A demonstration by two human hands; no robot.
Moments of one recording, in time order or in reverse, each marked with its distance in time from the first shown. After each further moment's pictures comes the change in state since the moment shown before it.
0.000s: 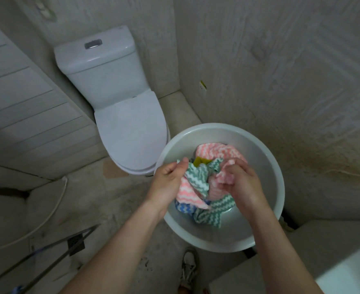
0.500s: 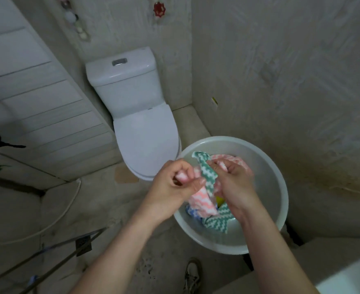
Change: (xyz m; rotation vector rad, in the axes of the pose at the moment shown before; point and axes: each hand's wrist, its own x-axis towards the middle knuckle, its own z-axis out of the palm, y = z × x) left_hand -0.069 0.059 -0.030 0.186 -0.070 0.361; right_hand -0.045 -0.041 0.049 -0.127 -0.178 -0.066
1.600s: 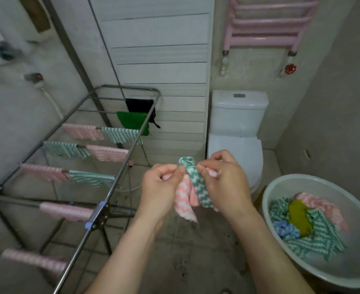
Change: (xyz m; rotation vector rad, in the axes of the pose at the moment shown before) left_hand -0.246 0.039 -0.192 -0.235 0.859 -0.049; right_hand -0.201 -0.010 0.228 -0.840 -0.374 -0.835
